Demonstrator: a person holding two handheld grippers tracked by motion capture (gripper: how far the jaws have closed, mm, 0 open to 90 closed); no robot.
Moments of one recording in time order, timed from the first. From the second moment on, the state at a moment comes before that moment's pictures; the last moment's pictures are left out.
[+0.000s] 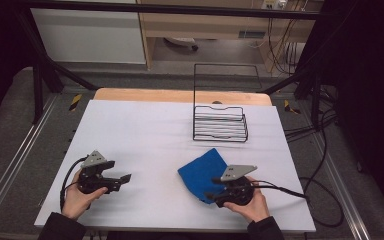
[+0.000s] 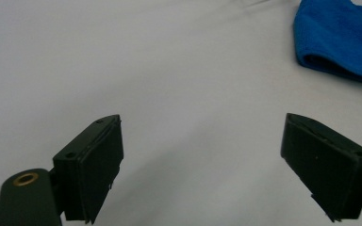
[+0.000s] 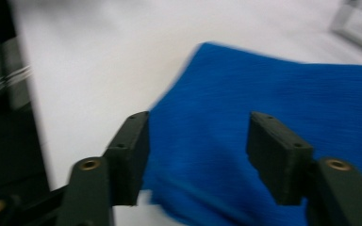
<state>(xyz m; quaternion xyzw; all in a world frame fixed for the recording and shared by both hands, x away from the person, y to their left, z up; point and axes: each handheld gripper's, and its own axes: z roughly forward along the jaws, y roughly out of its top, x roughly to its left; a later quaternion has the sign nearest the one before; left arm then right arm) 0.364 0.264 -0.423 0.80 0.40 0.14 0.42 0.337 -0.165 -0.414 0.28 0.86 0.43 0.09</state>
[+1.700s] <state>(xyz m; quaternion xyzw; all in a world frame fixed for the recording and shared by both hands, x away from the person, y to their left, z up) 0.372 0.117 -0.428 0.86 0.35 0.06 0.36 0.418 -0.166 -0.441 0.38 0.83 0.39 0.13</state>
